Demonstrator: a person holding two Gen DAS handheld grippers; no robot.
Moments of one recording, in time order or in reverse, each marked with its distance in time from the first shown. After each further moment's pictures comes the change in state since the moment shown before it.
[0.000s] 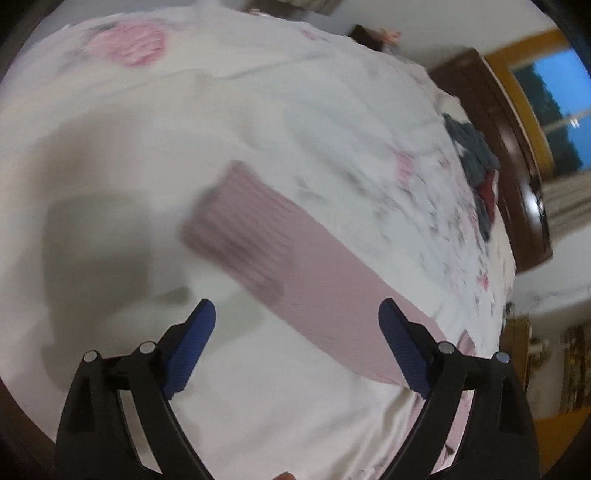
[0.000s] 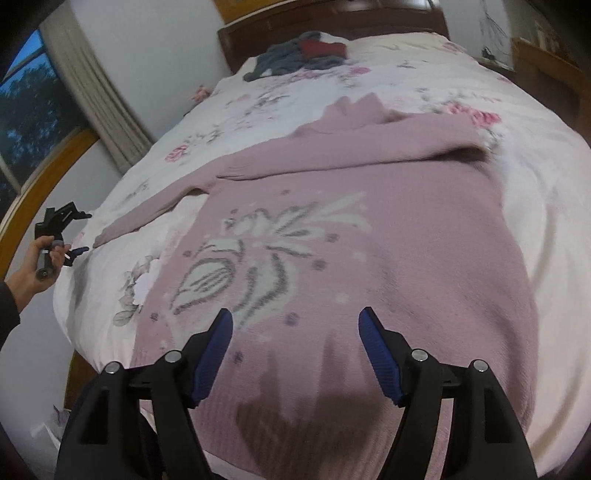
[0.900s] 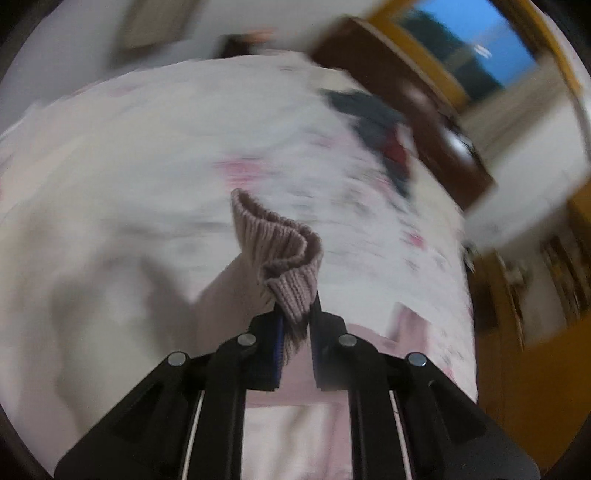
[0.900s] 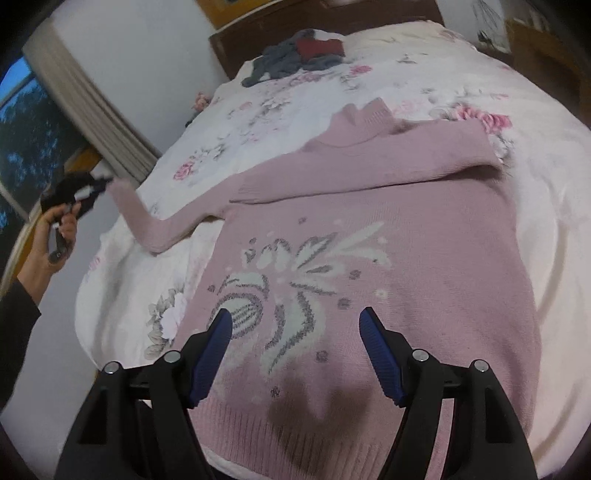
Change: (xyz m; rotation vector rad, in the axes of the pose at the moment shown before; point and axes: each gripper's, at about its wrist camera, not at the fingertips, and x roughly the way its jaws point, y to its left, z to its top) left arm -0.016 -0.264 -0.059 0.481 -0.015 -0.257; right arm -0.013 -0.003 0.044 0.099 0.020 0.068
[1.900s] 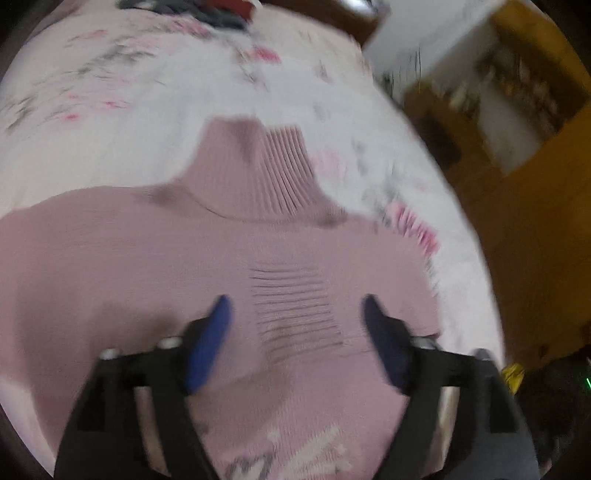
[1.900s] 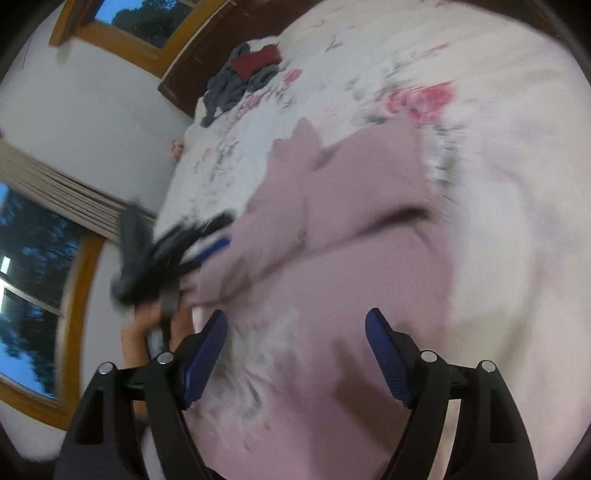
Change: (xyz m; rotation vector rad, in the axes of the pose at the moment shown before) left arm 0.225 -0.198 -0.217 0.310 0.333 -0.143; right arm 0.018 -0.157 0.112 0.316 0.044 0.201
